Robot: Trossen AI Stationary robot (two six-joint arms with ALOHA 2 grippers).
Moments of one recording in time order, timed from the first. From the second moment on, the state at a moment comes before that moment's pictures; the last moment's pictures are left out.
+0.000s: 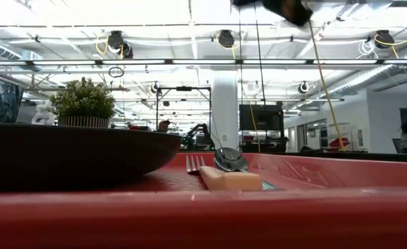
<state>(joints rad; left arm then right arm) -0.93 1.59 1.45 -1.49 -1.15 -1.17 0.56 1.80 1.38 -0.43 0.26 0.77</state>
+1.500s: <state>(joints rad) -0.62 0.93 0.64 -0.06 -0.67 -0.12 0.56 0.74 0.30 0.45 0.28 -0.15</state>
